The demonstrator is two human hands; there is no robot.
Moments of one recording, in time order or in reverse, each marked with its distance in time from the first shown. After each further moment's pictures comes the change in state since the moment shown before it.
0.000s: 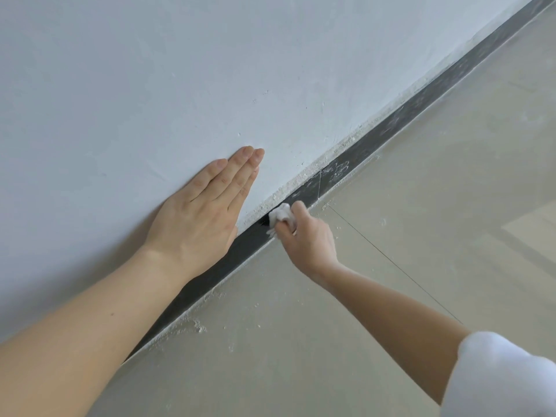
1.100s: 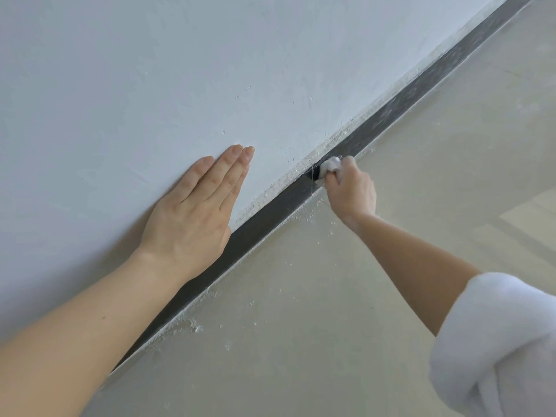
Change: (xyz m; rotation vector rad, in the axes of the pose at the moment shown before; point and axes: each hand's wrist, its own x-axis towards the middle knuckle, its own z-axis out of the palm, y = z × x) left_hand 0.005 0.003 -0.007 -0.032 -0.041 -0.009; right_hand 0.067 0.057 -0.052 -0.132 0.251 0.248
